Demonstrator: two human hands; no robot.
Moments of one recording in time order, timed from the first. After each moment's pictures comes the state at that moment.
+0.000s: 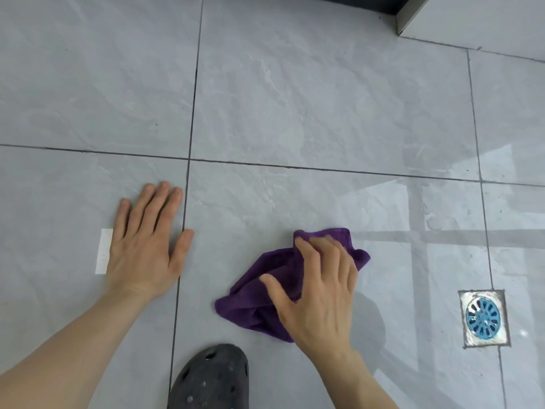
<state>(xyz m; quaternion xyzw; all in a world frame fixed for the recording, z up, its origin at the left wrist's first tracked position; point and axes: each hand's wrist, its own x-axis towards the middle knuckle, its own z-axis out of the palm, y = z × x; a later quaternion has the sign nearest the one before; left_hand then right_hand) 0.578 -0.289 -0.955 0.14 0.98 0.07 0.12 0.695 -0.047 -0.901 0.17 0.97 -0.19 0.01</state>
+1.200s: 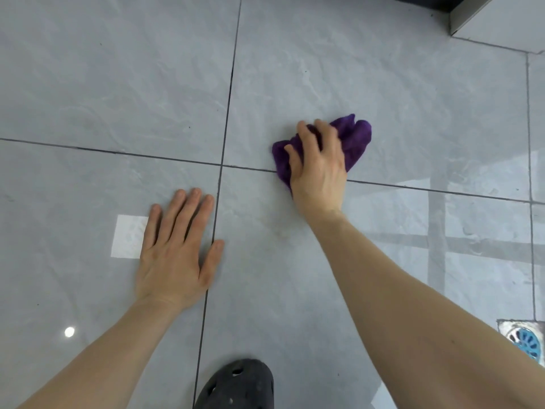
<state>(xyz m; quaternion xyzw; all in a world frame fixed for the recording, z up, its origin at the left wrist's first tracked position) 0.581 -0.267 -0.945 0.16 0.98 0.08 0.11 0.500 -0.017 -0.943 0.13 0.96 -0.21 -0.14</state>
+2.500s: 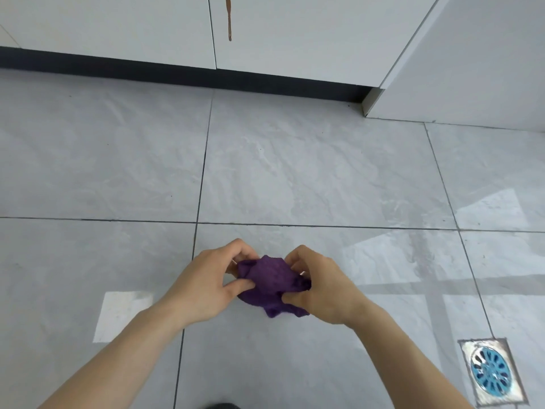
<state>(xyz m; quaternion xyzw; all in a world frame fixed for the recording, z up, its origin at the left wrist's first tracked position) 0.550 -0.182 -0.845 0.18 0.84 0.41 0.30 0.618 0.038 -0.831 0.14 0.85 -0.45 0.25</state>
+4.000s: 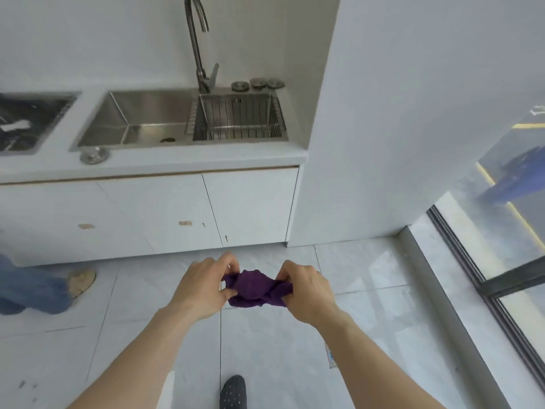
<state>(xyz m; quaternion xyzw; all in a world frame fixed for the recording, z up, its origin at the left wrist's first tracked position) 0.619 -0.147 -0.040 0.24 0.93 0.20 0.18 0.716 0.064 -0.038 0.14 0.94 -0.28 0.11</state>
